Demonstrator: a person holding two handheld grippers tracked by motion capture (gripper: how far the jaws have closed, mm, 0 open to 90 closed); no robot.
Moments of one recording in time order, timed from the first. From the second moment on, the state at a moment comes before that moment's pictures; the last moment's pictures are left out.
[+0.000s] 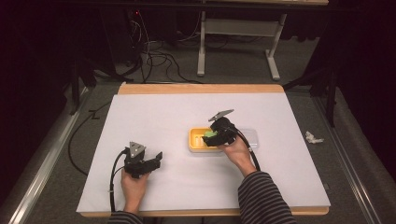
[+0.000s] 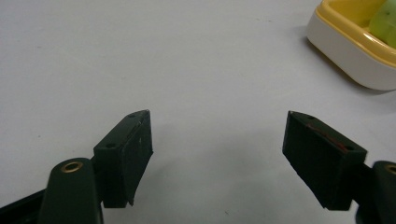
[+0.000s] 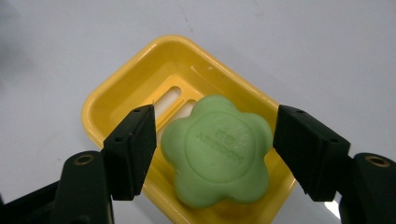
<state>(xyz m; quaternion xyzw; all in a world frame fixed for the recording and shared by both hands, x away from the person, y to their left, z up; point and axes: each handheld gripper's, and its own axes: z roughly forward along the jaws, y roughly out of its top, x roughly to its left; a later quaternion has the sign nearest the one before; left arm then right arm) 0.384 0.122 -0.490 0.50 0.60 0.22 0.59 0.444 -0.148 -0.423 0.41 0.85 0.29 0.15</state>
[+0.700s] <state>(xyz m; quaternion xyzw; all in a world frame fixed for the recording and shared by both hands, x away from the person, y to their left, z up) 0.384 0.122 -0.490 0.50 0.60 0.22 0.59 0.424 -0.177 -0.404 0.41 0.83 0.35 0.18</state>
